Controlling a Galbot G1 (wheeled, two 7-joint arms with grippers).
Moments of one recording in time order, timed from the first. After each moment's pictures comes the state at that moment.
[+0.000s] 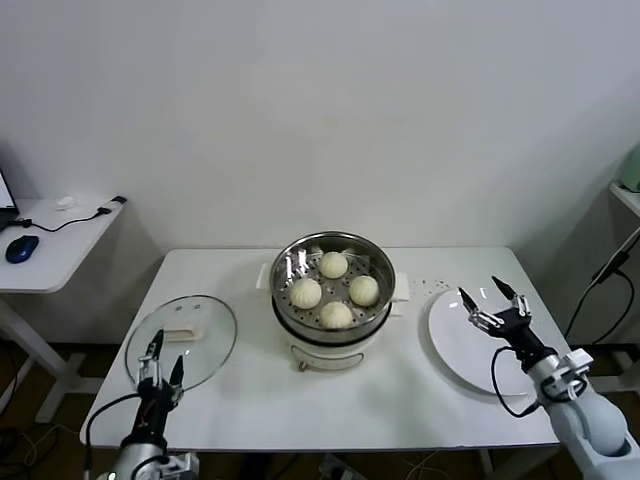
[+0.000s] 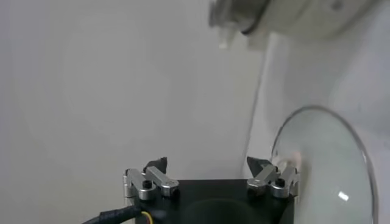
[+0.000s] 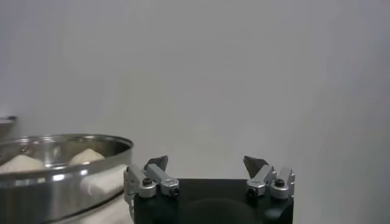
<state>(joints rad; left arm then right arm) 1.63 -1.49 -0.68 -1.98 1.34 0.02 -0.08 -1.31 0.93 0.59 1.64 0.62 0.19 -0.28</state>
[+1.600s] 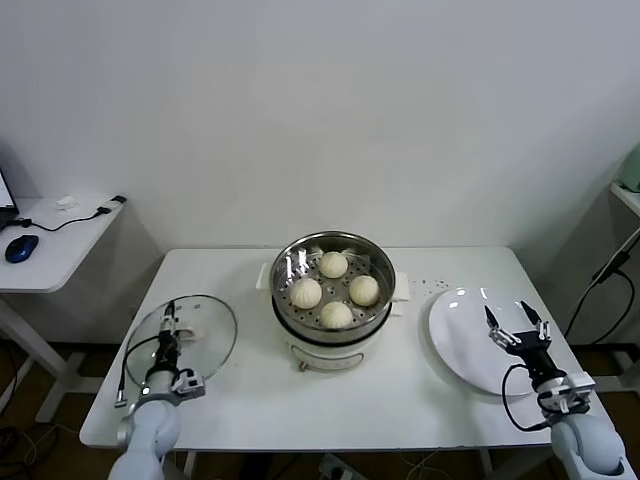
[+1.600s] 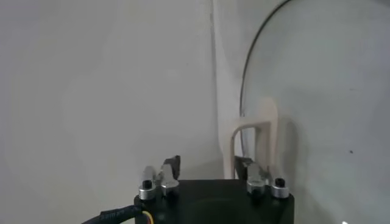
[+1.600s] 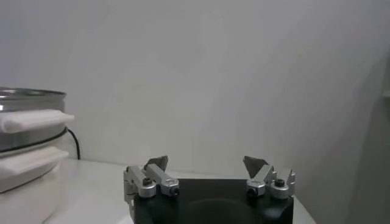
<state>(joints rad) 1.11 -1.38 -0.65 -1.31 1.44 0.10 -0.16 -1.28 1.06 0.66 1.47 0.46 0.21 -0.24</state>
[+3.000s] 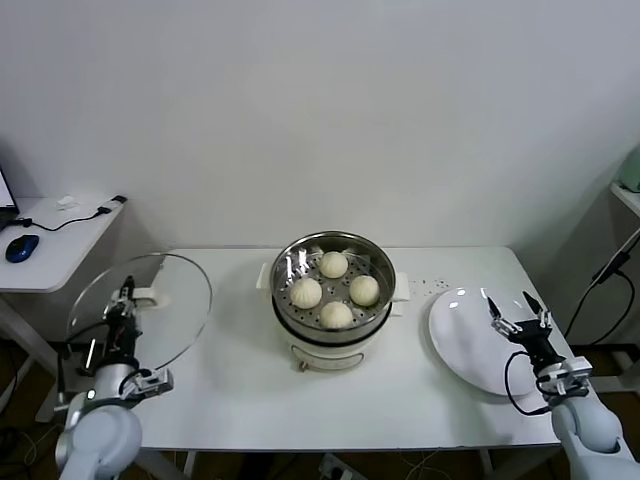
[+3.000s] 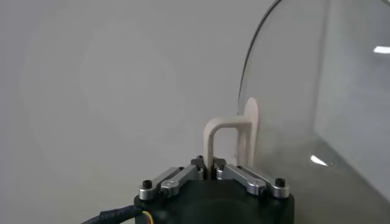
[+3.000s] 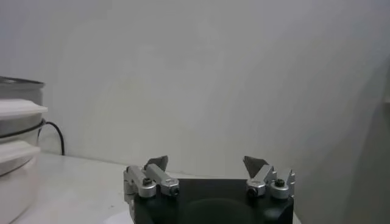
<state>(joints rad) 1.37 -1.16 -0.61 -1.92 1.21 0.35 -0.06 -1.16 1.05 0.64 1.35 0.42 0.22 -0.26</state>
